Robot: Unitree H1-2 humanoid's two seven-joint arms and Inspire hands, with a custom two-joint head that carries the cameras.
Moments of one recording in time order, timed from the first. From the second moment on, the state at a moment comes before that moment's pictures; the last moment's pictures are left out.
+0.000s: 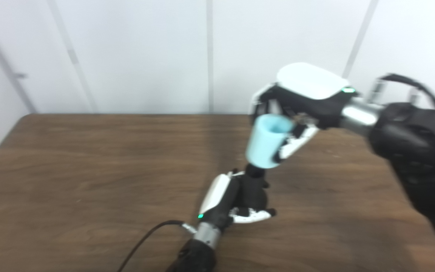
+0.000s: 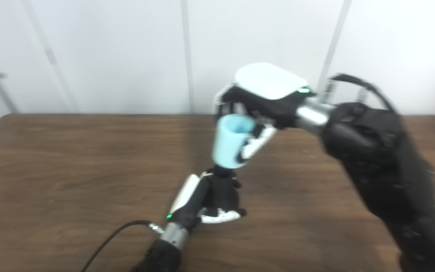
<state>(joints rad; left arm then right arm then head) -0.14 -0.03 -0.38 0.04 0.50 0.06 0.04 -0.78 -0.46 0.32 -0.42 -0.59 0.20 0.78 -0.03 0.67</state>
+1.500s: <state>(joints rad) -0.14 -0.01 -0.37 0.02 0.49 0.04 0.02 -0.78 -0.44 0.33 -0.44 -0.58 0.22 0.83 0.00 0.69</state>
